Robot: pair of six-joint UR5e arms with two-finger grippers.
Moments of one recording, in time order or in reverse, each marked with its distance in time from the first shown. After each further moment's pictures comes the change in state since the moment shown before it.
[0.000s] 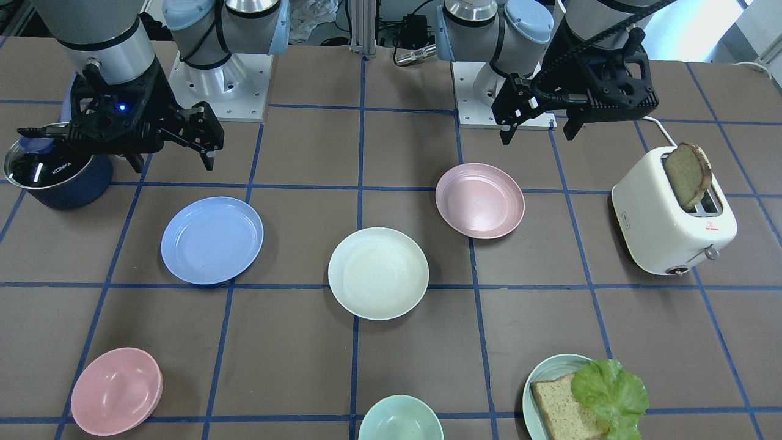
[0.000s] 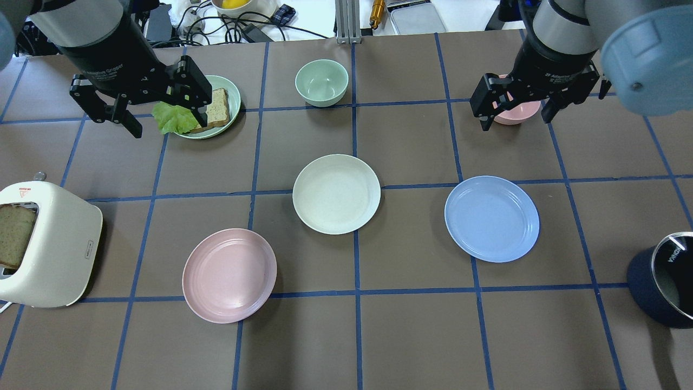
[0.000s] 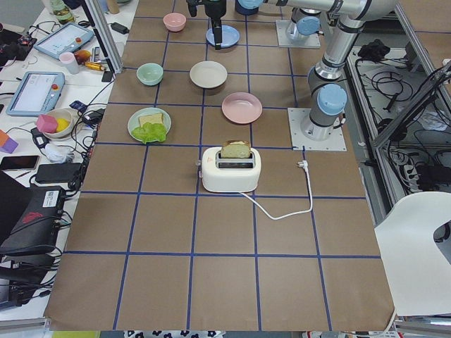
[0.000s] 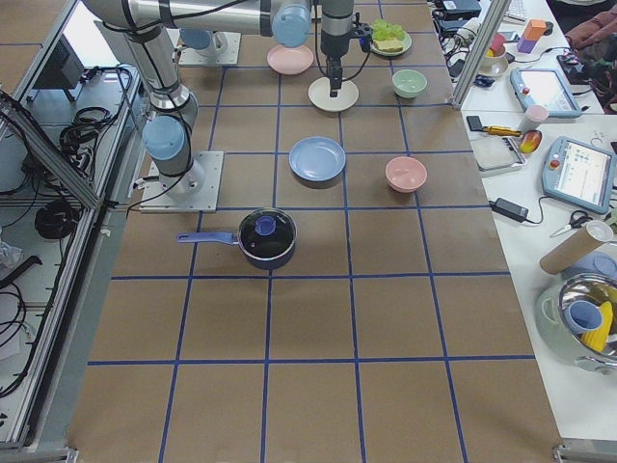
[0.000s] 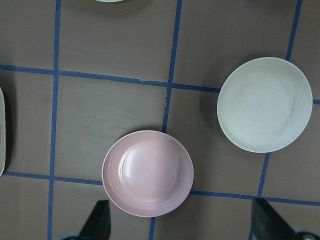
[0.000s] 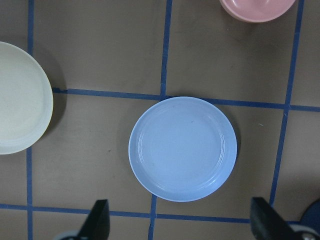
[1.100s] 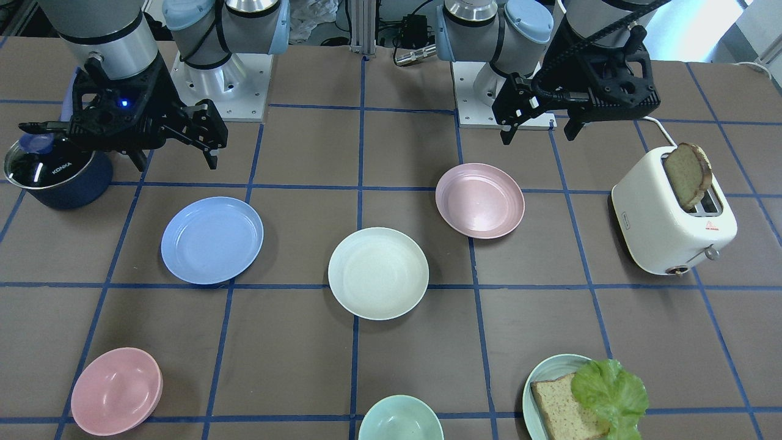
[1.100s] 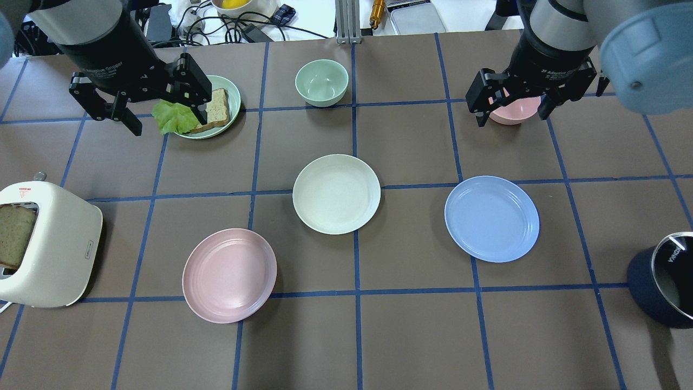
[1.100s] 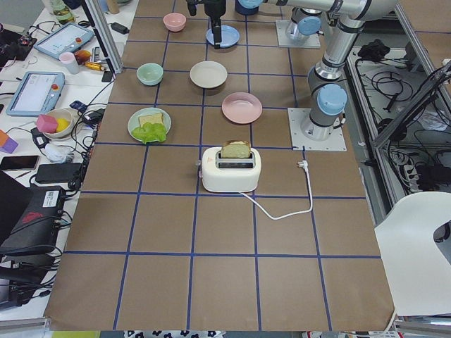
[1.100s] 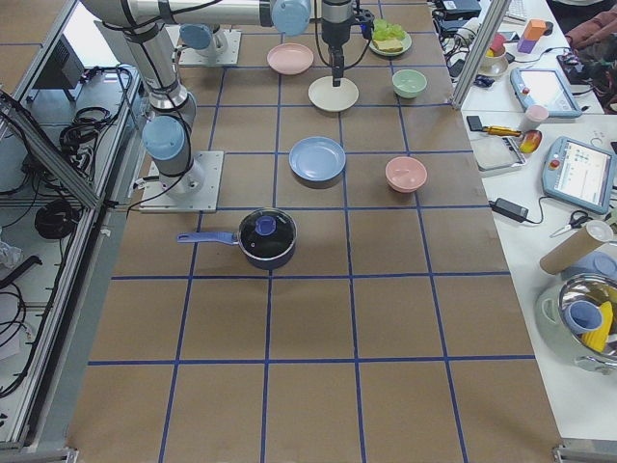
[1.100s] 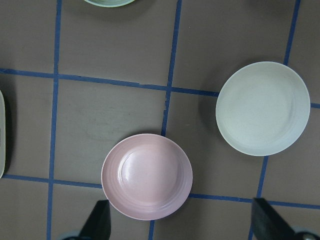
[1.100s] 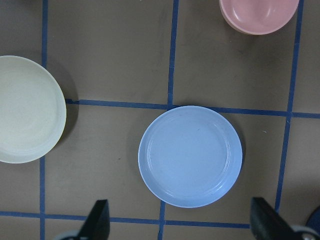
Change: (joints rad) left arm 0.000 -0.001 0.004 0.005 -0.001 0.003; right arm 0.051 -0.003 -0.079 0.013 0.005 0.050
